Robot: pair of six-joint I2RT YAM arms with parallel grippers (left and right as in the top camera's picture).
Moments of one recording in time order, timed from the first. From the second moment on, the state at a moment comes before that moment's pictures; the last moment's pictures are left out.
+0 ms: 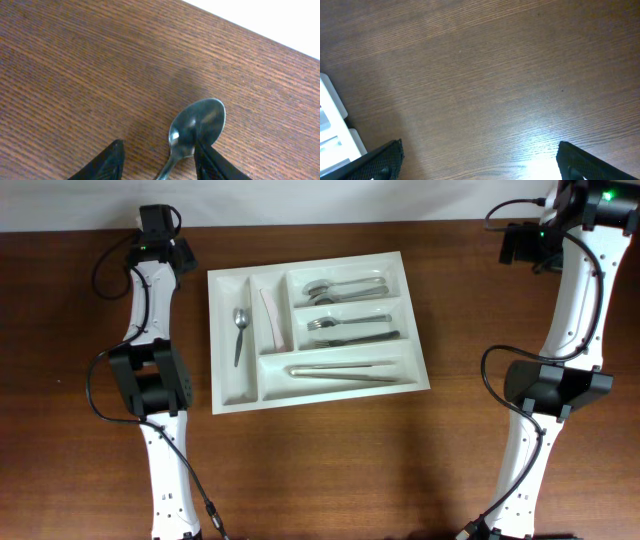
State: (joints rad) left arm 0.10 2.85 2.67 -0.74 -0.13 -0.29; right arm -0.22 2.56 3.03 -1.64 0.04 0.11
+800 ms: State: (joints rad) left arm 0.10 2.86 2.67 -0.74 -0.06 -0.17; right arm -0.22 2.56 3.03 -1.64 0.04 0.11
